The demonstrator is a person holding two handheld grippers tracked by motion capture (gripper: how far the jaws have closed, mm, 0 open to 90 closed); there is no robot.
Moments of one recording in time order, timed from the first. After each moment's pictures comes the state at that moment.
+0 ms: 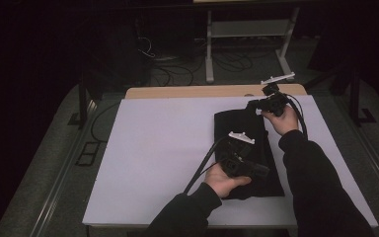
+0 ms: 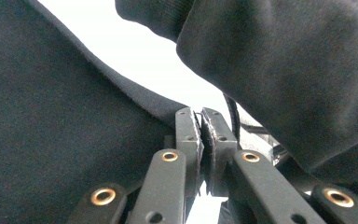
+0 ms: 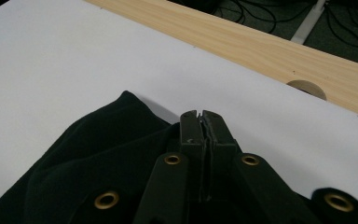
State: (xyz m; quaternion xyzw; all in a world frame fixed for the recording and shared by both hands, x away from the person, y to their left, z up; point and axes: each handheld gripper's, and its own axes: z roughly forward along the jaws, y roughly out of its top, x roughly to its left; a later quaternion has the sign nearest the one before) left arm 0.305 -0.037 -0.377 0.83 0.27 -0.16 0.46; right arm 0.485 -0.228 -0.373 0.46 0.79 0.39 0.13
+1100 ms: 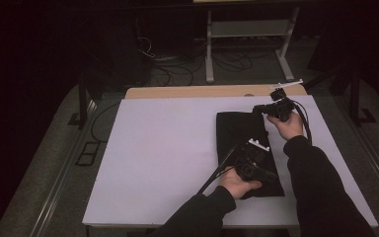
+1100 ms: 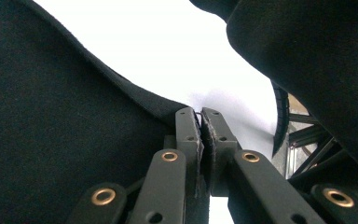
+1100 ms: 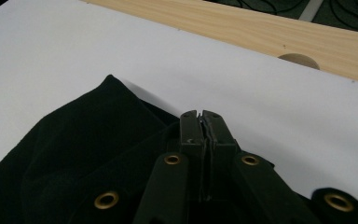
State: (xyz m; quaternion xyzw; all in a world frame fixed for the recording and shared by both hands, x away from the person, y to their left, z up) left arm 0.315 -0.081 -0.419 0.86 0.28 -0.15 0.40; right arm 0.483 -0.254 -0.398 0.48 0.77 0.40 0.11
